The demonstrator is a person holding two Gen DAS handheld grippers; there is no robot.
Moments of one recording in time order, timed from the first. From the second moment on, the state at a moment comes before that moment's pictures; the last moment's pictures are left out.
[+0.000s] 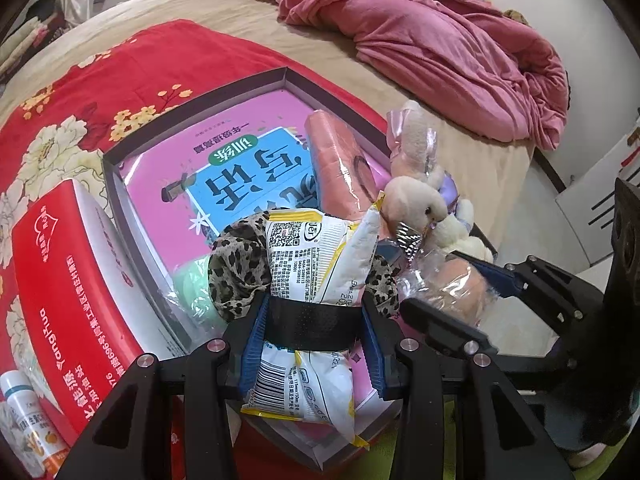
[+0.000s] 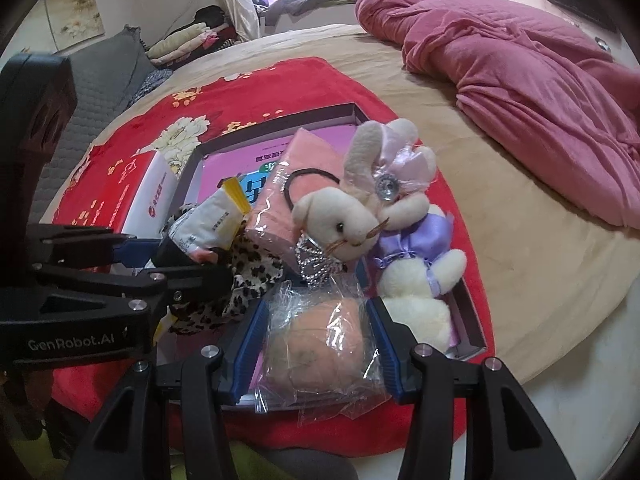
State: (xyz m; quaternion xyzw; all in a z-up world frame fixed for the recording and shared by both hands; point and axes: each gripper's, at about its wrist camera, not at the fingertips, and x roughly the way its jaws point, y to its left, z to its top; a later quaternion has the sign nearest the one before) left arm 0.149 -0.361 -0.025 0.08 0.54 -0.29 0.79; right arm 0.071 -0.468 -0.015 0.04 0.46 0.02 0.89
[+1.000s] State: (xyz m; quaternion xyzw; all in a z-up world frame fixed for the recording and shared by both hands) left arm 0.136 -0.341 0.015 0.06 0.52 -0.30 0.80; right arm 0.033 -0.489 0.062 0.02 0.38 -0.06 0.92
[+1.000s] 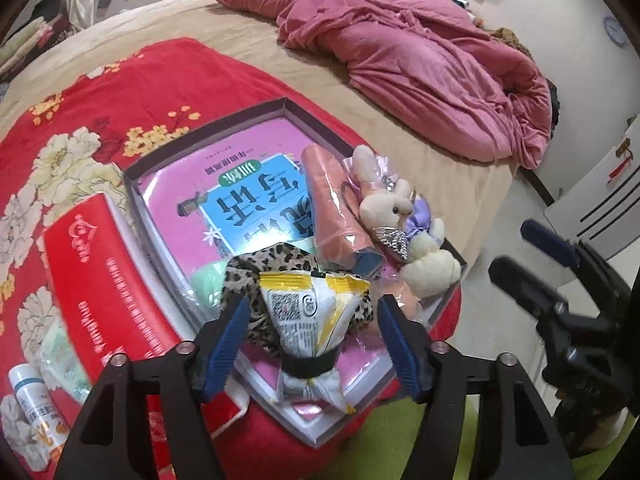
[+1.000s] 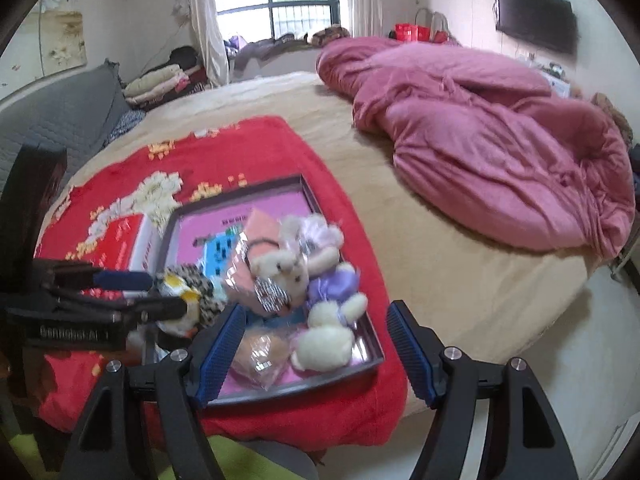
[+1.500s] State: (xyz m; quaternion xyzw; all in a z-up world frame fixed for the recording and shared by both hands) left arm 0.116 -0.204 0.074 -0.01 0.47 -0.23 0.85; right arm 0.053 -0.385 0.106 -0.01 0.34 0.03 0.94
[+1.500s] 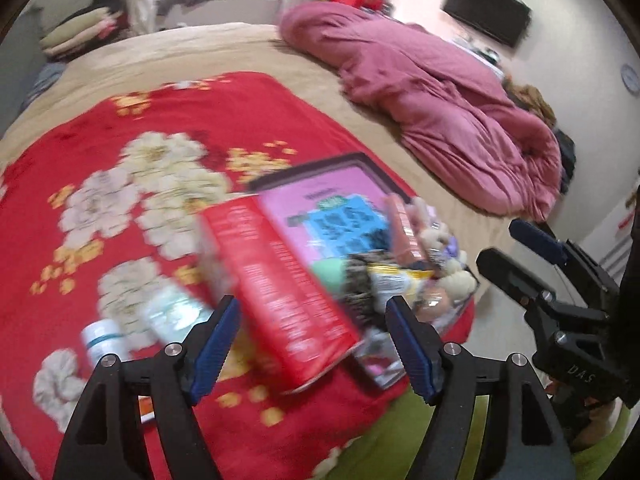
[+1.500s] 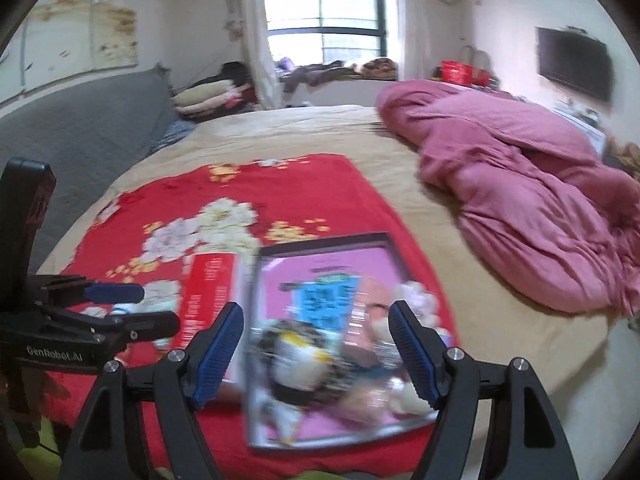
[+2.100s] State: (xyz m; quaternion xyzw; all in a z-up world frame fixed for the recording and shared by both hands) left arm 0.088 -0.015 0.041 -0.11 0.48 -0.09 0.86; right arm 0.084 -0.226 0.078 -0.09 0.38 0.14 0.91
